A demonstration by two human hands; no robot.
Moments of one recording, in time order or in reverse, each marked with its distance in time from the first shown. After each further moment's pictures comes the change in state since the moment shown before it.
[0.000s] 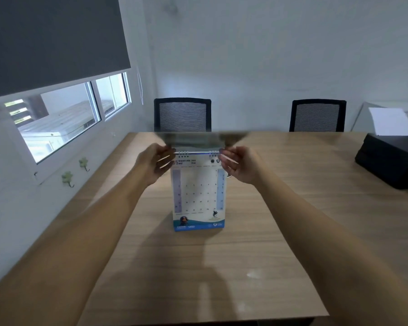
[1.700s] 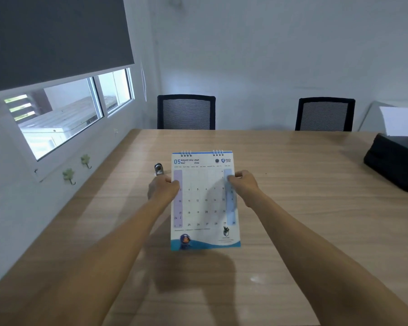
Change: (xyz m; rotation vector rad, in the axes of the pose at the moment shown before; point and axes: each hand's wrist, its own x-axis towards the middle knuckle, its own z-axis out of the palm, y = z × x) left_hand 0.002 -0.080 -0.004 0.811 0.296 0.076; right_hand 0.007 0.059 -0.004 -0.671 0.267 -0.070
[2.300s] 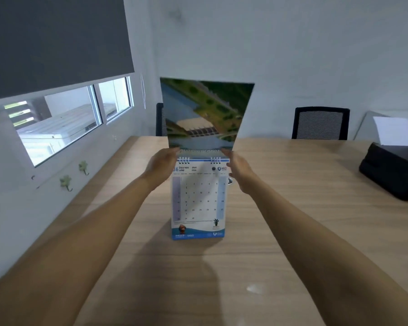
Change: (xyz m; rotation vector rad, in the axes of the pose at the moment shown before) left_hand 0.011 0.076 -0.033 -0.030 -0.168 0.316; right_hand 0.007 -0.053 -0.009 0.053 -0.168 -0.249
